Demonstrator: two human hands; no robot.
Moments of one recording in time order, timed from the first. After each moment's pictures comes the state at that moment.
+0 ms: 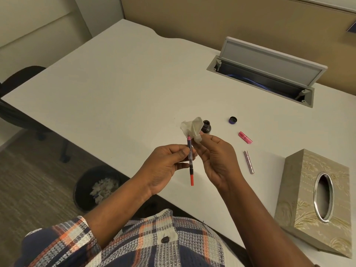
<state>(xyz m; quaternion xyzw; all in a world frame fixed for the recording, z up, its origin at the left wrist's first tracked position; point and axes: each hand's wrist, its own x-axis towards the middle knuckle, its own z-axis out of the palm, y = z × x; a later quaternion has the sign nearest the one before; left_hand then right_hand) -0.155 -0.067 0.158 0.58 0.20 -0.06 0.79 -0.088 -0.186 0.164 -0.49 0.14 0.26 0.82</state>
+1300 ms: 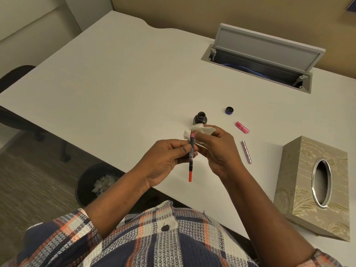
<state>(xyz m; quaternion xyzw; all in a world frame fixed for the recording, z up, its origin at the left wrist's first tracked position) -0.148 -0.072 0.153 0.60 0.17 -0.10 0.77 -0.078 -0.201 0.151 -0.60 0.12 0.25 0.75</state>
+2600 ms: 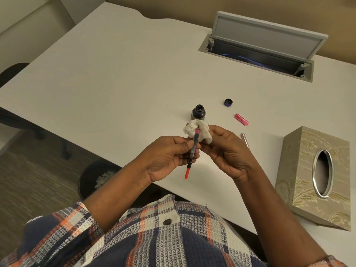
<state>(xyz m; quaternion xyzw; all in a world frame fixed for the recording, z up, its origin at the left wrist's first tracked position) -0.145 -0.080 0.159 0.54 0.20 -0.18 0.80 -0.081 -0.235 0.146 -0.44 -0.01 0.37 0.81</state>
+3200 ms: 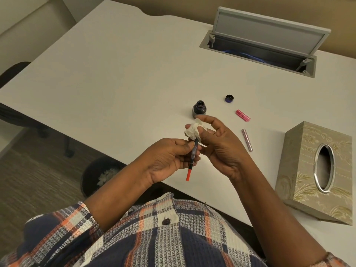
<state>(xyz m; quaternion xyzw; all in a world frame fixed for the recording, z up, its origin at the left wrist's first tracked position) -0.154 -0.089 0.163 0.52 0.25 -0.20 0.79 -0.092 -0.228 0.149 -0.48 0.02 0.34 0.81</state>
